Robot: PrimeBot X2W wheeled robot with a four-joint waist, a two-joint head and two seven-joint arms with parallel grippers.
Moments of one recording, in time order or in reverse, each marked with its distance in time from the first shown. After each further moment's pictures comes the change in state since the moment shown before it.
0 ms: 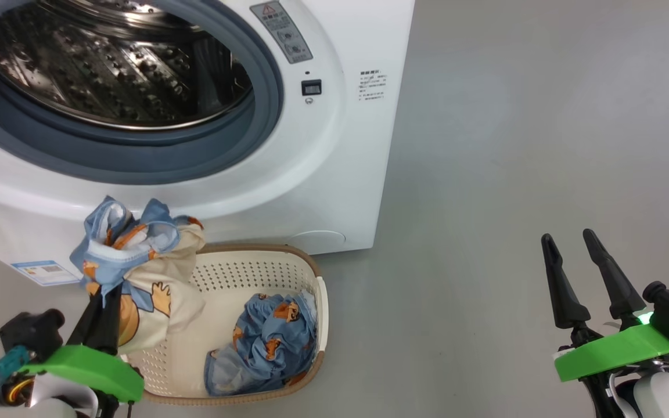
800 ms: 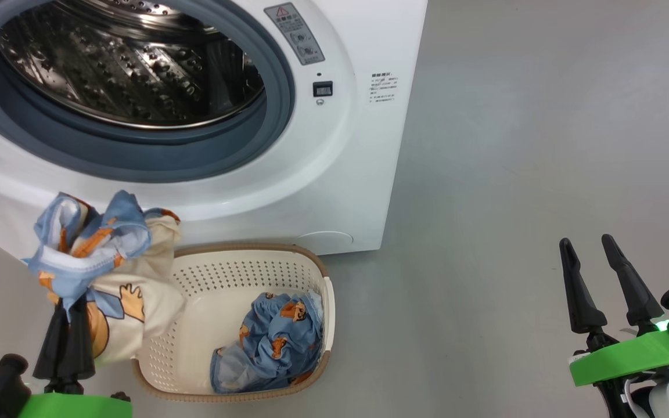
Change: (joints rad) left arm 0.279 -0.132 0.281 -0.471 0.195 0.011 -0.003; right arm 0.033 -0.013 -0.045 -0.013 0.000 0.000 0.000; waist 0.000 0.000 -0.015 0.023
